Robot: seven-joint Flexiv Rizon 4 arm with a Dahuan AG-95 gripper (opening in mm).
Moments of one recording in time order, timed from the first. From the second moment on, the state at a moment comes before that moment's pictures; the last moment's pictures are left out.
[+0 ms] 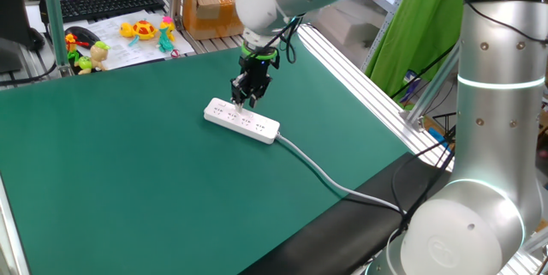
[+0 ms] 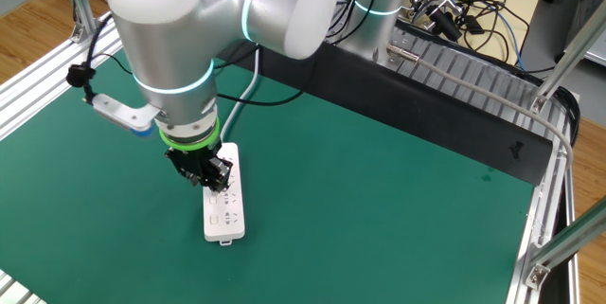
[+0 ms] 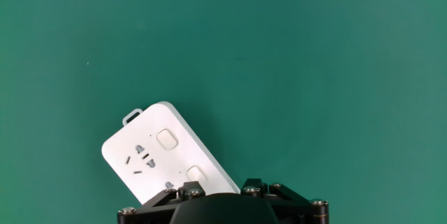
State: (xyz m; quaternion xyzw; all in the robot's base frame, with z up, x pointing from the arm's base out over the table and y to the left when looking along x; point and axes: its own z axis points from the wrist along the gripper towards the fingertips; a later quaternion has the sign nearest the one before) arm 0.603 -0.071 0.034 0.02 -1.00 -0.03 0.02
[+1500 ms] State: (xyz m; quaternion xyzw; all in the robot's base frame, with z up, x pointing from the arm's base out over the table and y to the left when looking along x) arm 0.629 -0.071 0.032 0.09 -1.00 -0.01 0.01
